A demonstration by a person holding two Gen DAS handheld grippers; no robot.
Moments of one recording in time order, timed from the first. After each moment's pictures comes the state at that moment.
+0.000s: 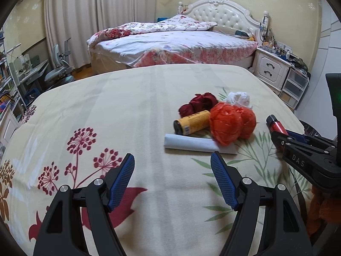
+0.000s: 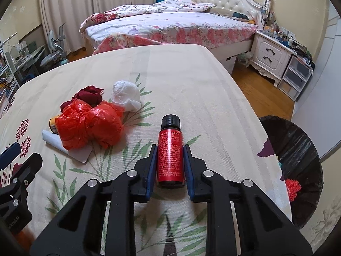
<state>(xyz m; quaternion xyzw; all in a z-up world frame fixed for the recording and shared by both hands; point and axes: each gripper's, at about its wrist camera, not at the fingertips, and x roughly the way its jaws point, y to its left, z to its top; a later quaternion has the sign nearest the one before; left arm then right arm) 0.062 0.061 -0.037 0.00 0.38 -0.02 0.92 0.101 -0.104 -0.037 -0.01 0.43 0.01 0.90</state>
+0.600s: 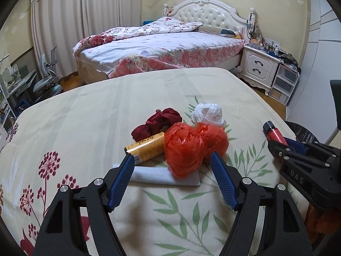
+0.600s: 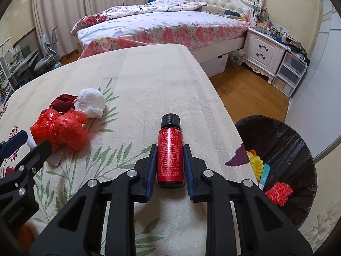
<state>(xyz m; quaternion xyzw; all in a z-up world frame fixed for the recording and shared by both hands) 0.099 0.017 -0.038 0.02 0.38 -0.06 0.92 0.111 -0.144 -0.038 0.00 0.43 0.00 0.90</state>
